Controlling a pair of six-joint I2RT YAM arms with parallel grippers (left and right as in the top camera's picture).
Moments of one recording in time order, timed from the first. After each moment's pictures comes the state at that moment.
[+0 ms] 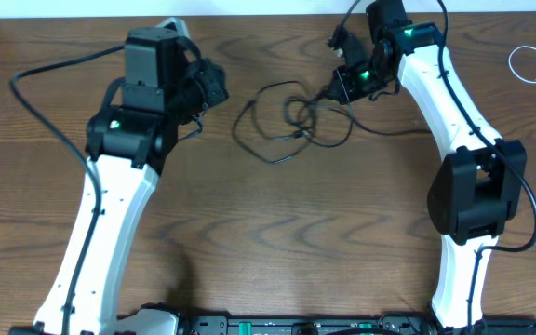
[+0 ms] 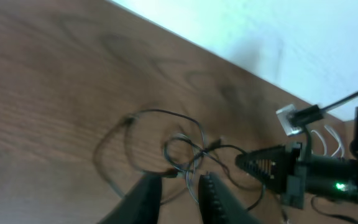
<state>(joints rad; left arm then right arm) -0.21 1.43 1.46 -0.71 0.16 -0.61 0.23 2.18 1.99 -1.05 -0.58 -0.17</state>
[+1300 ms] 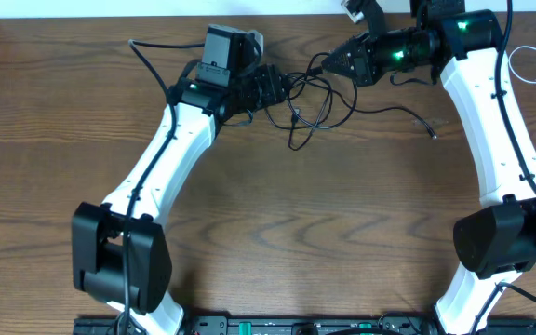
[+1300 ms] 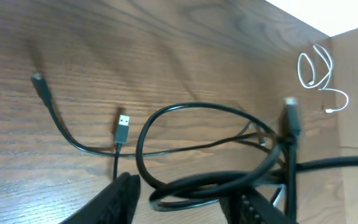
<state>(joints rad) -0.32 1.79 1.46 -0.49 0.40 -0.56 0.19 1.96 2.03 -1.06 -0.86 -0.22</state>
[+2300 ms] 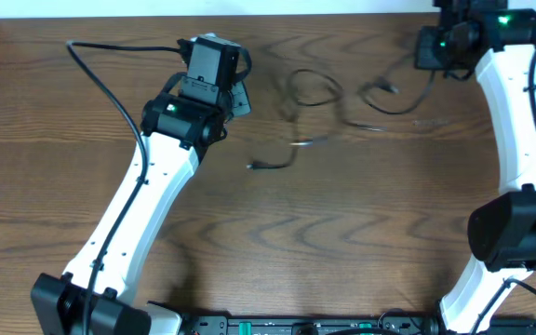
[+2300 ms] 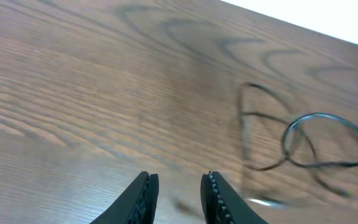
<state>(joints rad) -0.35 1.55 1.46 -0.77 -0.22 -0.54 0.02 1.97 2.01 -1.08 -0.02 0.13</state>
